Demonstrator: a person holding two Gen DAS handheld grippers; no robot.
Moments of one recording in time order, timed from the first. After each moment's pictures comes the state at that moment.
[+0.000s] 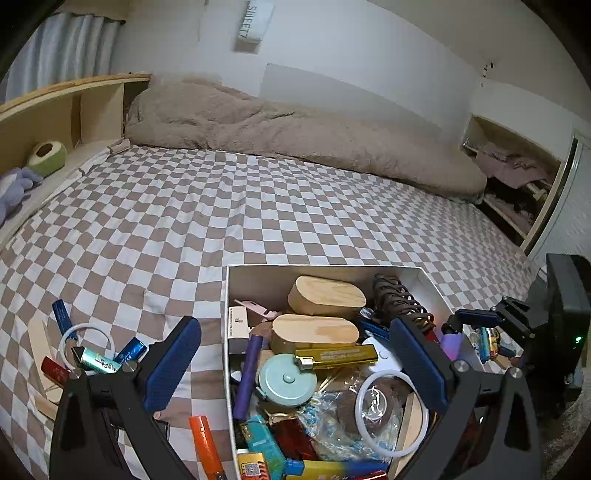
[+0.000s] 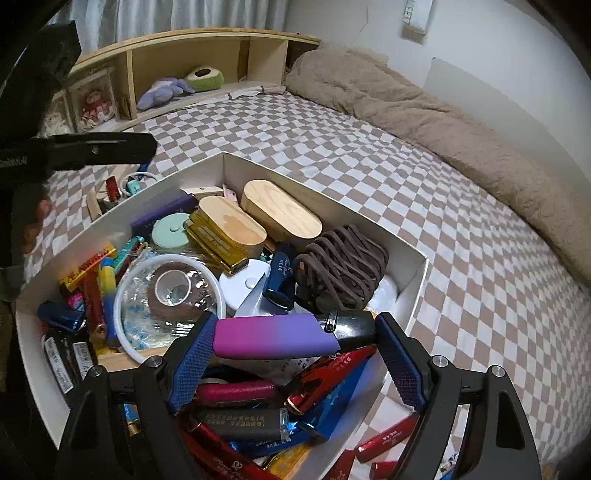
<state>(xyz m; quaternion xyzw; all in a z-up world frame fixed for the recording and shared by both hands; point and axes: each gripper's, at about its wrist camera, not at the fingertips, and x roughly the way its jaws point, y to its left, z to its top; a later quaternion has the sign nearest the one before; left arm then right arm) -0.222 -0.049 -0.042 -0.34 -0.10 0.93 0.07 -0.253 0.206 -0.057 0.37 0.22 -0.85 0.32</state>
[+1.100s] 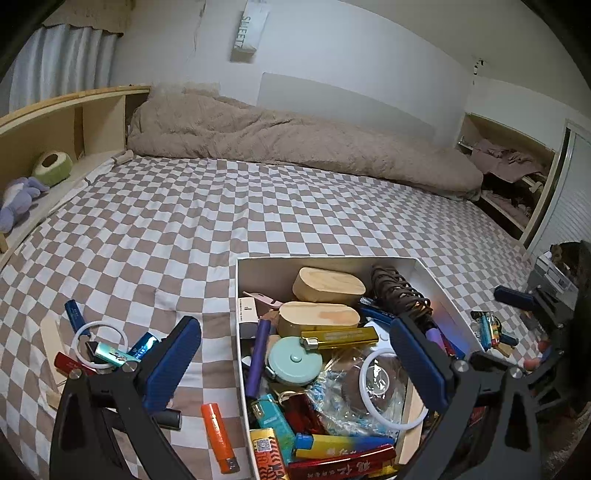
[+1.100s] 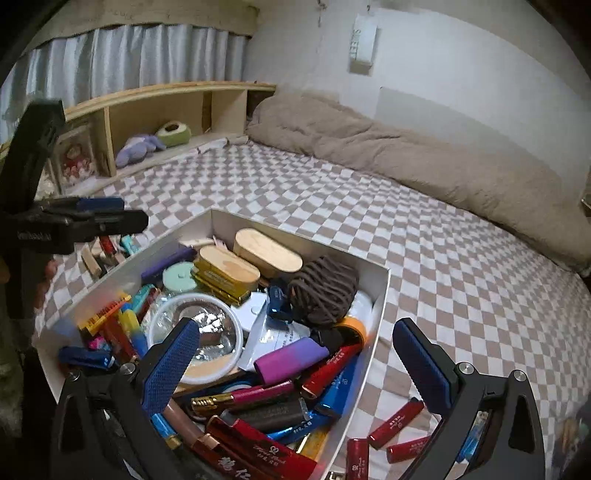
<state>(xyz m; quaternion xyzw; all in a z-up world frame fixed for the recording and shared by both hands) -0.199 -0.048 -0.041 -0.32 -0.07 0.94 0.07 -0.215 0.224 -0.024 0.30 0.13 -0.91 0.27</state>
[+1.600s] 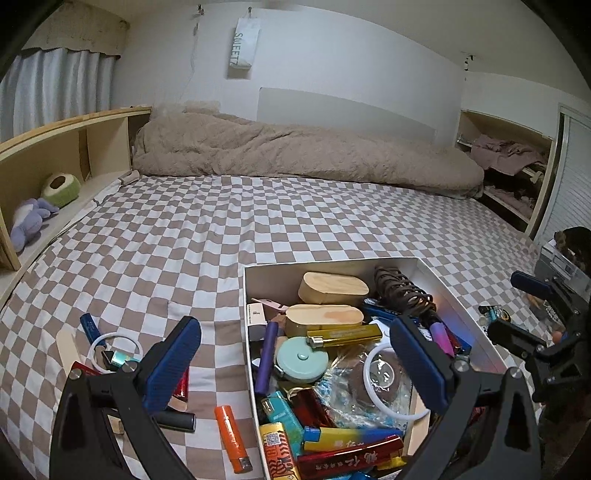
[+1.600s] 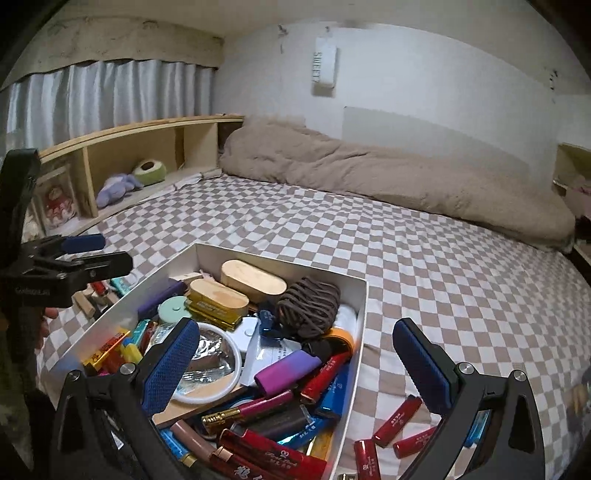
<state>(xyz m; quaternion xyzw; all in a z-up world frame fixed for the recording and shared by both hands) -0.182 -0.044 -0.037 -0.29 -0.04 0.95 0.06 -0.202 0.235 -0.019 0.26 0.08 -0.94 0.22</state>
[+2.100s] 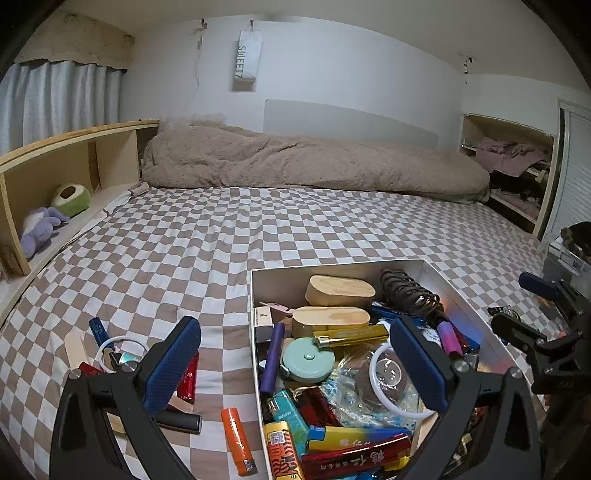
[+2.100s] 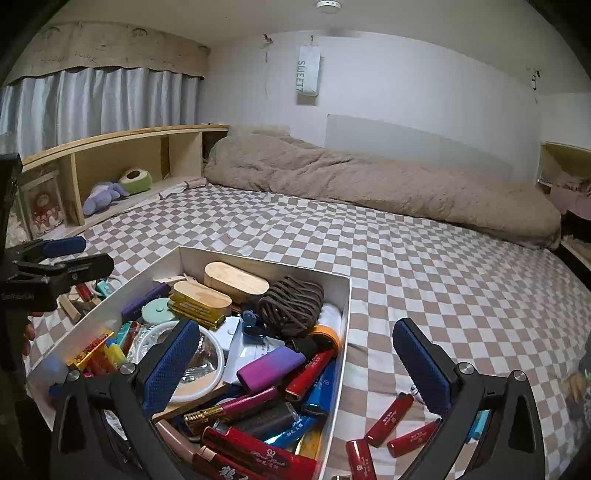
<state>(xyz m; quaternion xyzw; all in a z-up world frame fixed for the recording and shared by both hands) -0.172 -0.039 -0.044 -0.27 -0.02 0.96 0.04 -0.197 0.241 -0.029 0.24 0.07 -0.95 0.20</state>
